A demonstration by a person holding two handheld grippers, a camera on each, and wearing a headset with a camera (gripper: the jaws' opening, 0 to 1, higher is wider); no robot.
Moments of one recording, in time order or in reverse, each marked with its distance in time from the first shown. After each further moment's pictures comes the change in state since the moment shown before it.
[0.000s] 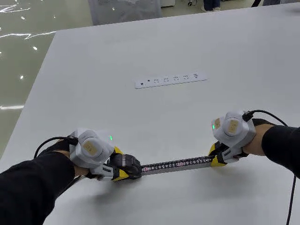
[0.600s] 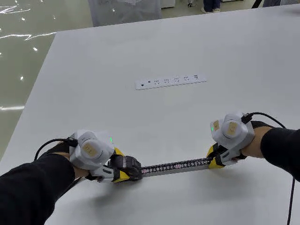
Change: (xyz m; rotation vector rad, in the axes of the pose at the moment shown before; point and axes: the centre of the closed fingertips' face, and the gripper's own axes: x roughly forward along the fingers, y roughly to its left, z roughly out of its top) left arm 0.001 0.001 0.000 0.002 -0.015 -0.006; right arm 0.005 0.001 0.008 -0.003 -0.027 0.003
